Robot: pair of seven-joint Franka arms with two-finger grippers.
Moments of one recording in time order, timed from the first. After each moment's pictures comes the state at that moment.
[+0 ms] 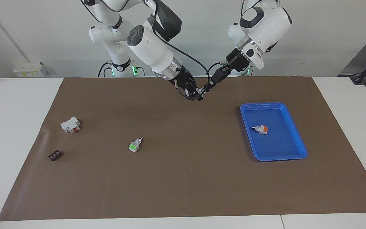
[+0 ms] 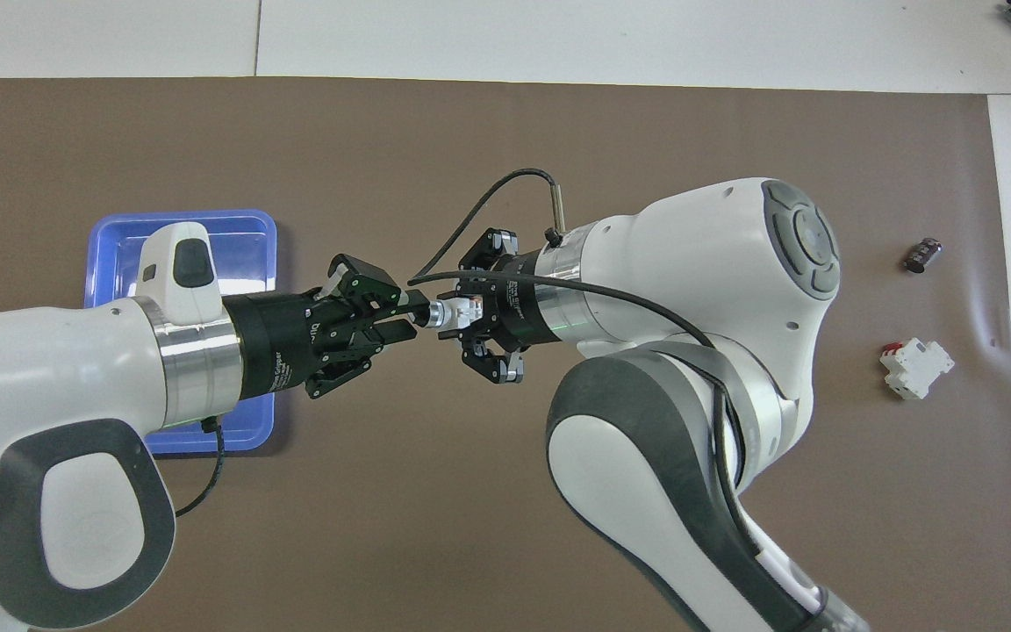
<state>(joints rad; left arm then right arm) -0.26 -0.23 -0.17 -2.12 -0.89 2.31 -0.75 0.27 0.18 0.29 -1.70 0.60 2.16 1.81</state>
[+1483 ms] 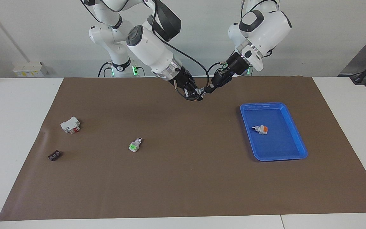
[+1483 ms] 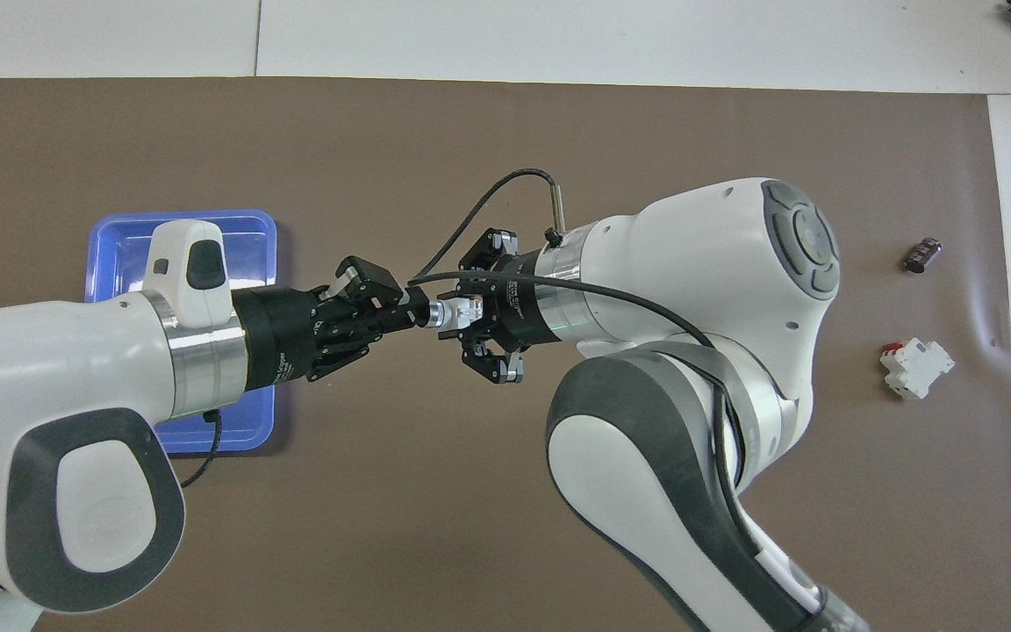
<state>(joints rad) -0.27 -0.21 -0.17 -2.12 -0.89 2.34 -0.57 0.27 0.18 0.28 -1.70 0.60 2.16 1.81</state>
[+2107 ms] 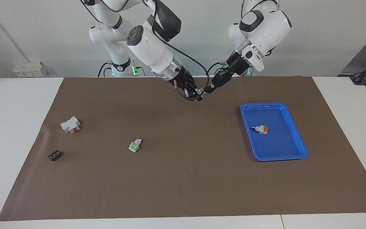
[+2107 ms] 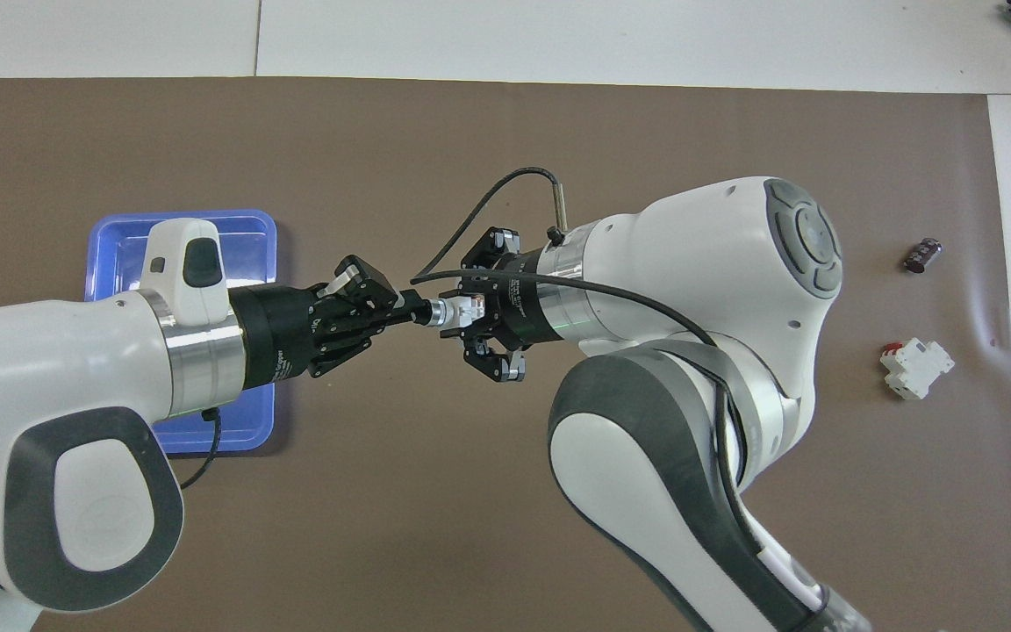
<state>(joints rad) -0.27 -0.21 -0.17 -2.12 -0.89 2.34 -0.68 0.27 0.18 0.28 -1.70 0.60 2.16 1.81</state>
